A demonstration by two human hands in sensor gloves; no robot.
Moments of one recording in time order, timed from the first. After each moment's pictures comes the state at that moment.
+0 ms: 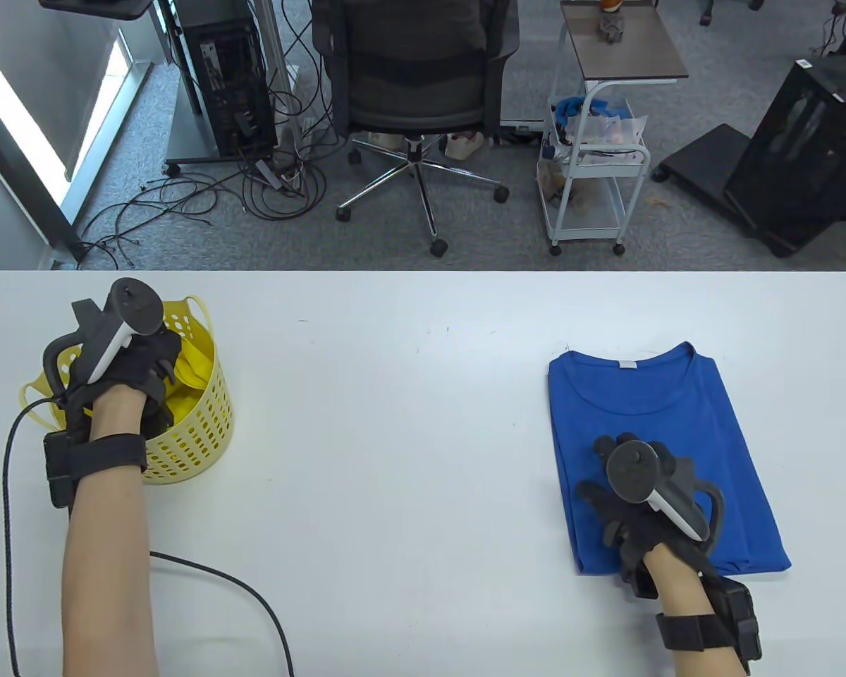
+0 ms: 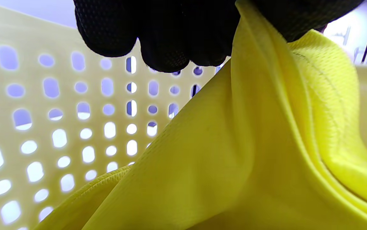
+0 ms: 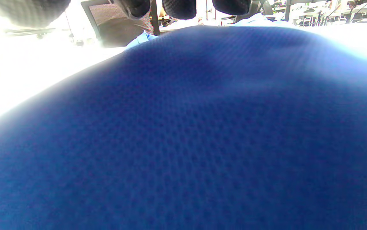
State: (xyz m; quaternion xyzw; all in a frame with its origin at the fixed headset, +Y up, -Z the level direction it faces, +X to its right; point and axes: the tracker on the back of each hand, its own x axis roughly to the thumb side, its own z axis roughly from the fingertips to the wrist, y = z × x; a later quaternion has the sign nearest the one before) left_hand -0.389 -0.614 -0.435 0.01 0.18 0.04 0.98; right_hand 0.239 -0.736 -0.298 -0.04 0.06 0.99 0.10
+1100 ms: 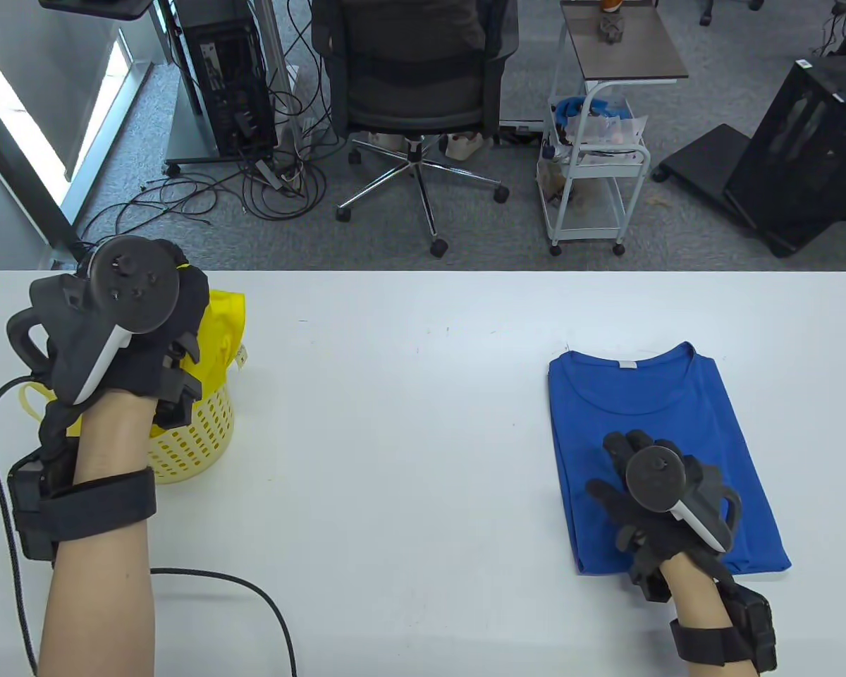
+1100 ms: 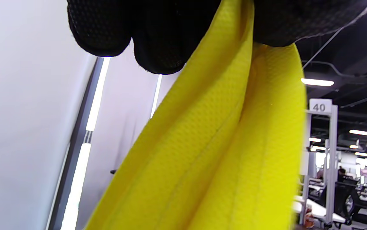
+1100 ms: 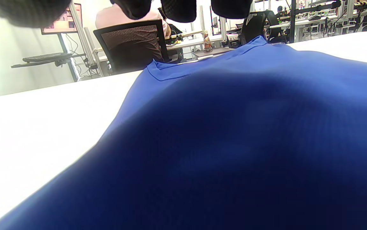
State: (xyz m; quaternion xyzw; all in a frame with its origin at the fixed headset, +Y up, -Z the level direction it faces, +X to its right) left_hand -0.267 -0.410 -0.316 0.22 0.09 0.06 0.97; right_hand 0.252 -0.718 -0.284 -0.02 0.02 0.99 0.13
